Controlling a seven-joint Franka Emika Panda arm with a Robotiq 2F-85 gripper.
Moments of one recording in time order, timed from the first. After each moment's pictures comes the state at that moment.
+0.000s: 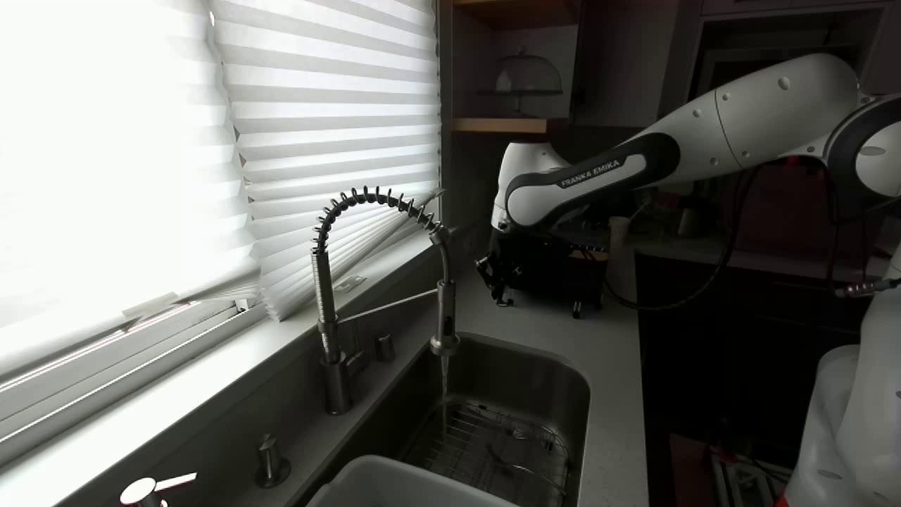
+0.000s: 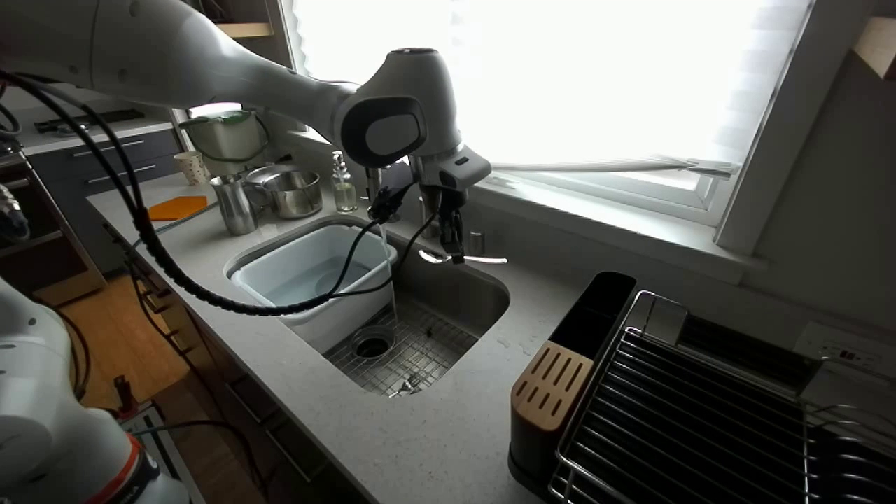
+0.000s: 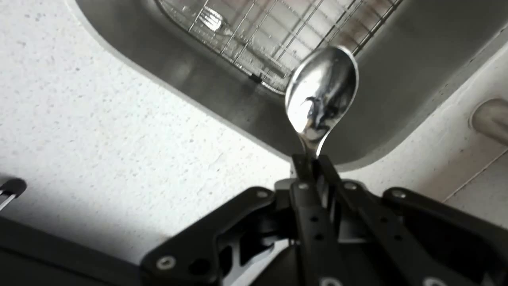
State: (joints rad) arm -0.16 -0.03 -0.17 -2.06 -0.03 2.23 0.60
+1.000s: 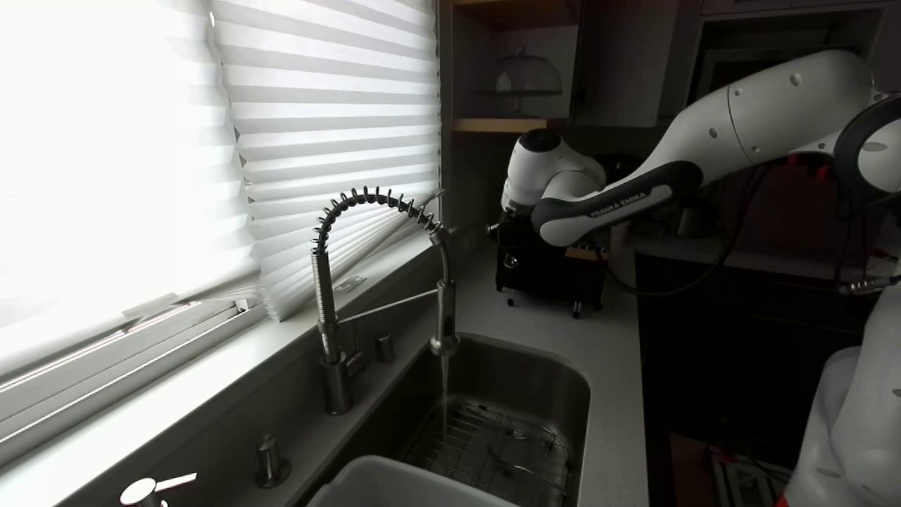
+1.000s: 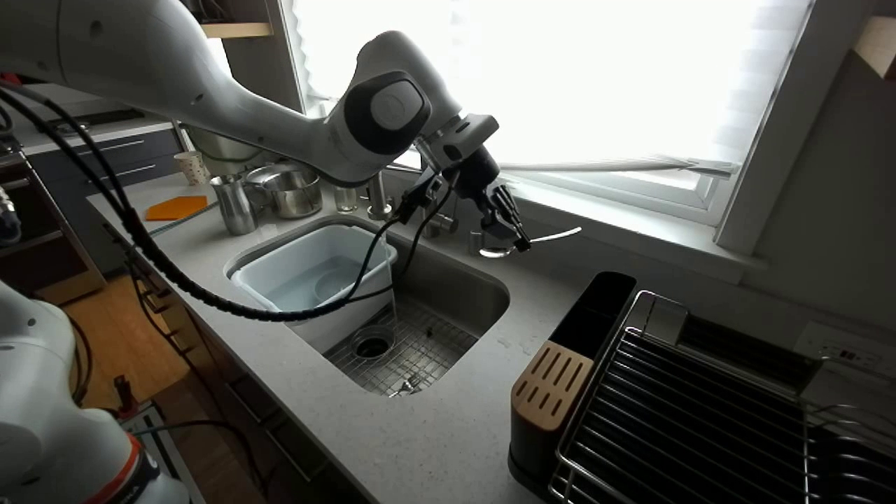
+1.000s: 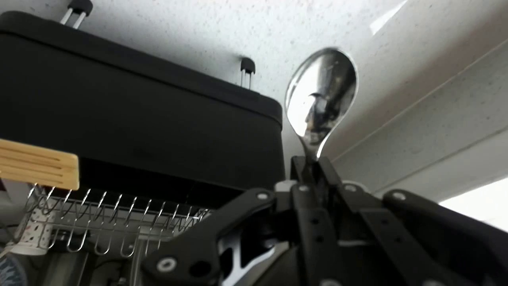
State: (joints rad) arm -0.23 -0.05 -0.18 -2.06 -0.64 2.47 1.08
